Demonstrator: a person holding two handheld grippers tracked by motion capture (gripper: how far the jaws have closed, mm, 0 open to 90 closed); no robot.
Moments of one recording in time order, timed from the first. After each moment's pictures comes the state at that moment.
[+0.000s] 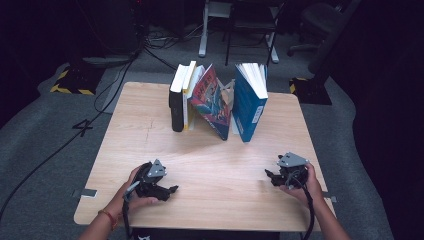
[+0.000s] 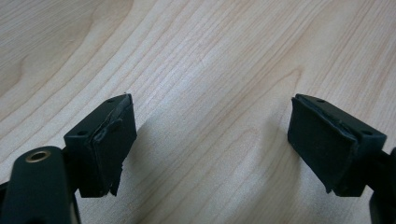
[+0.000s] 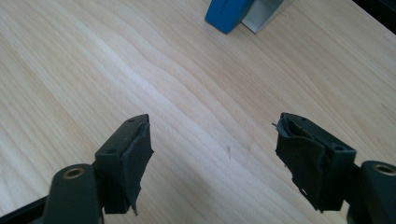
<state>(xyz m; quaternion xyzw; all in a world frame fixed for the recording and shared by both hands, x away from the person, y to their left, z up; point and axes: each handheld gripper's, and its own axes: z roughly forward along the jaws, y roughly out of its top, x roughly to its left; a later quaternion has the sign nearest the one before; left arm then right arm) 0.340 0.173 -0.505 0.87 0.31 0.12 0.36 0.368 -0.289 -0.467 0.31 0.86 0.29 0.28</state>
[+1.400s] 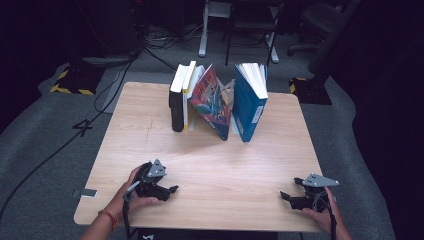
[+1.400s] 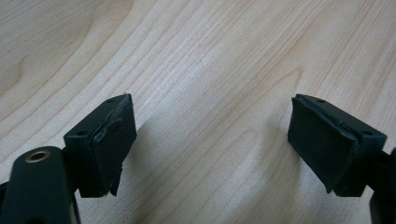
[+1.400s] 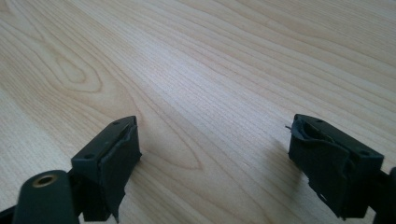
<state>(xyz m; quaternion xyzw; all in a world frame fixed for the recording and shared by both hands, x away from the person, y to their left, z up) 0.340 0.173 -0.505 0.87 0.31 0.12 0.36 0.322 -0.359 -0.505 0.39 0.83 0.36 0.18</state>
